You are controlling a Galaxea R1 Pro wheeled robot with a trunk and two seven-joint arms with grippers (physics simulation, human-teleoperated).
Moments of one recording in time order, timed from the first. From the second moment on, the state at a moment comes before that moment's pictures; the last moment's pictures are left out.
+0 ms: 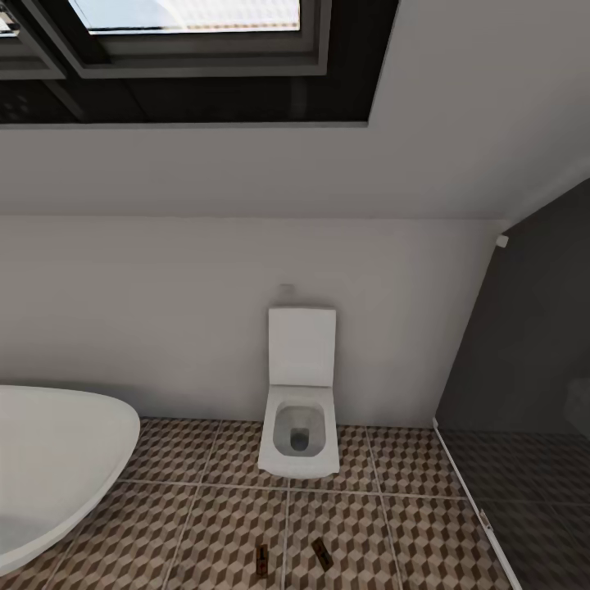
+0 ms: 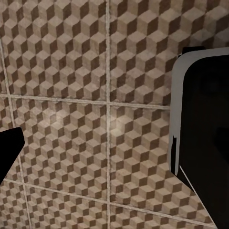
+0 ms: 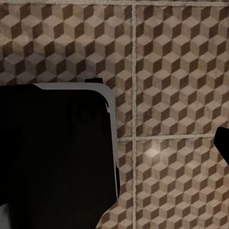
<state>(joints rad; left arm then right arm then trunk) -0.11 0.07 -0.61 0.07 0.55 -0.20 0.18 -0.06 -0.05 0.30 -0.03 -0.36 -0.29 -0.04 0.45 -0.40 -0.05</state>
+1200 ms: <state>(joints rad) -0.11 0.07 -0.61 0.07 0.55 -0.20 0.18 -0.06 -0.05 0.30 -0.04 -0.36 -0.29 -0.04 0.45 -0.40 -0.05</state>
